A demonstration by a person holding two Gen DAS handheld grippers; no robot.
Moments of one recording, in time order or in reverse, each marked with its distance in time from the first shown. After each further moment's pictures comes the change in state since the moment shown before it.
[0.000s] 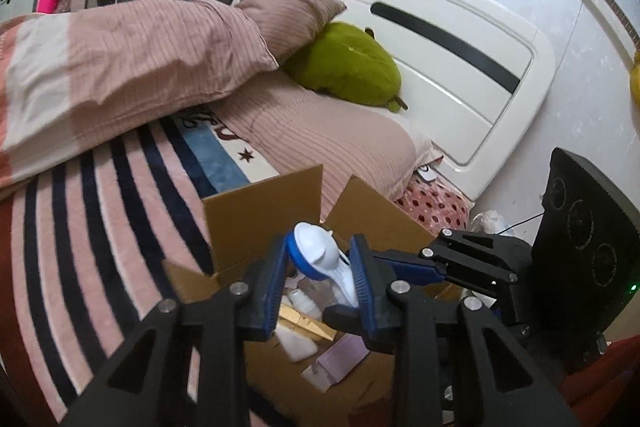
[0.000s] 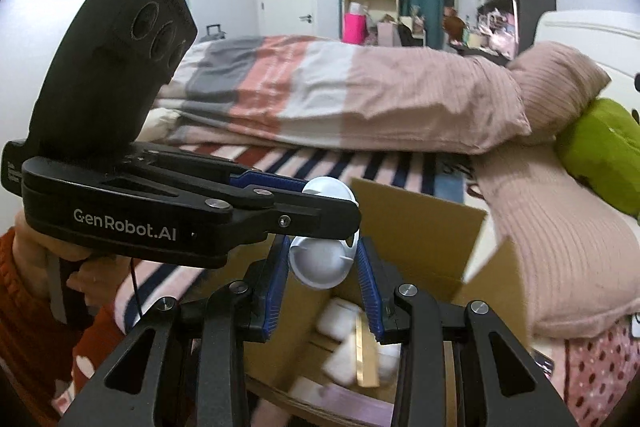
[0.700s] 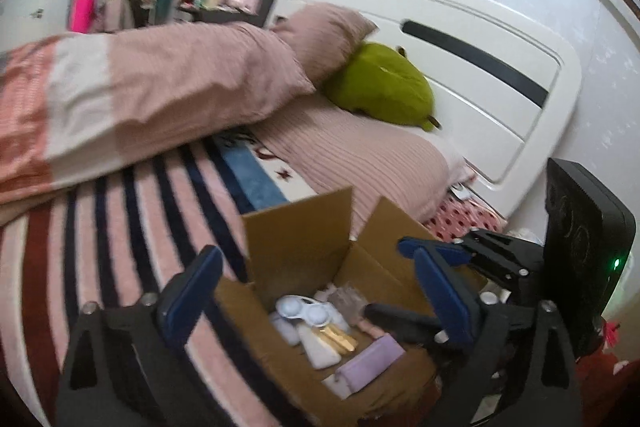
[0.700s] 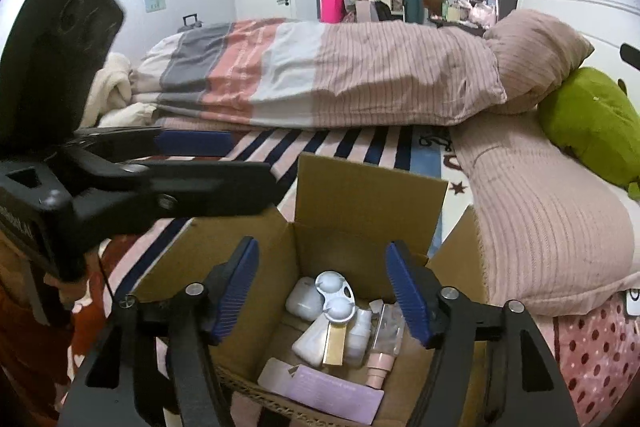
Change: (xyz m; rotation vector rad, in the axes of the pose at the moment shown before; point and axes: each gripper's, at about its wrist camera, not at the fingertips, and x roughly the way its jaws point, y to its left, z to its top) left arm -0.031 -0.007 -0.002 -0.015 -0.105 0.185; right arm -0.006 -0.022 -0.001 0.052 0.038 -0.034
